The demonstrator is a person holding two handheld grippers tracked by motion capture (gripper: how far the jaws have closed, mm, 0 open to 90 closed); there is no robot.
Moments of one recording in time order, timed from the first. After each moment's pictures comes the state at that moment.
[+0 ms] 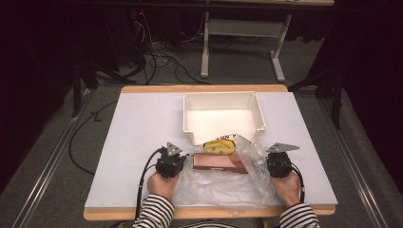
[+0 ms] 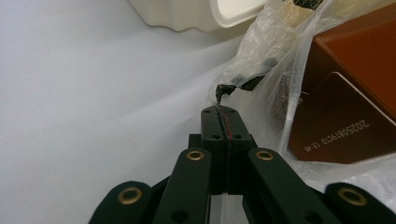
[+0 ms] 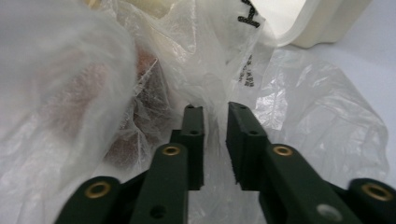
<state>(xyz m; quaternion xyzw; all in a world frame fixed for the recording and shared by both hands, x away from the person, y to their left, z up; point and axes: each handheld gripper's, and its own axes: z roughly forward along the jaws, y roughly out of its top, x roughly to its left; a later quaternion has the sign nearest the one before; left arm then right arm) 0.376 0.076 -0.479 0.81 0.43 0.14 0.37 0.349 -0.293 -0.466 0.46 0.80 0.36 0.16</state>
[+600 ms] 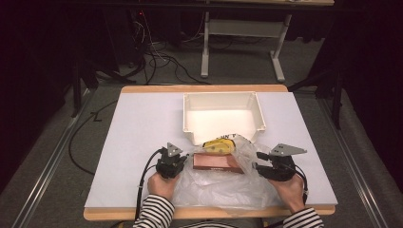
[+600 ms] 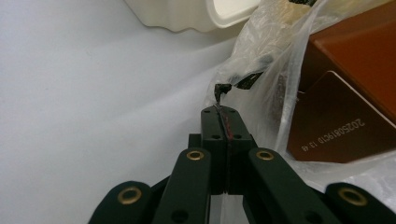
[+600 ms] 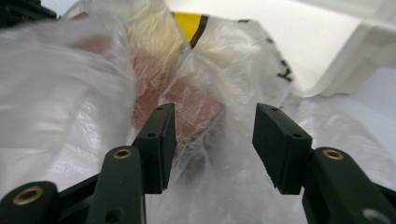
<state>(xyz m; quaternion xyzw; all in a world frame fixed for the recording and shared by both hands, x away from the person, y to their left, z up) 0.375 0.075 -0.480 0.81 0.43 0.14 0.37 0.326 -0.282 -0.433 0.42 0.79 0.40 0.17</state>
